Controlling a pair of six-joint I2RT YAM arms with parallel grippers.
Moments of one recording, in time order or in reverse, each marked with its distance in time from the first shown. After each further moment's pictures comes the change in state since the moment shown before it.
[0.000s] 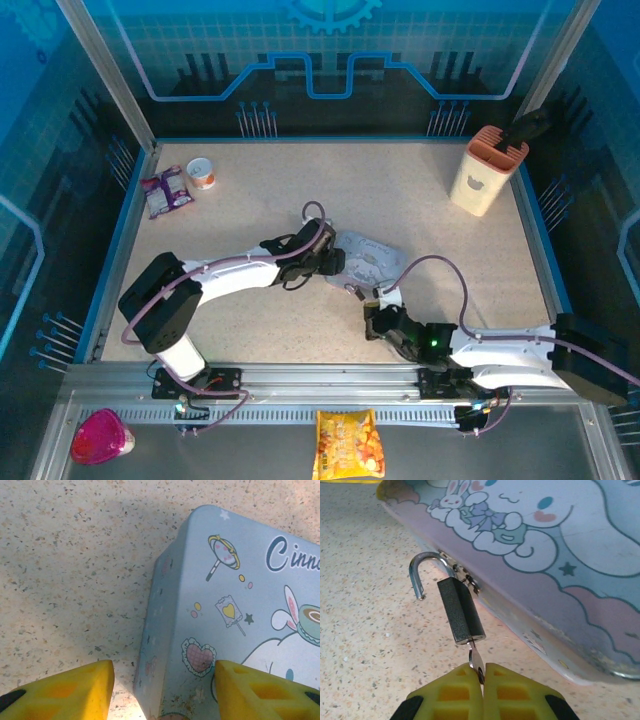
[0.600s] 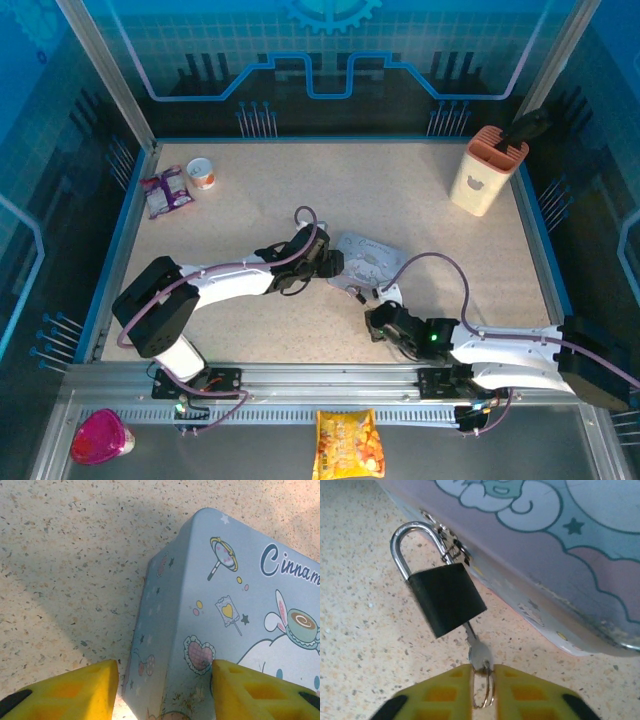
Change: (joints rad) left arm 0.000 -0.034 -0.095 0.135 0.026 -0.090; right arm -0.041 0.005 0.052 -0.167 -0.109 0.000
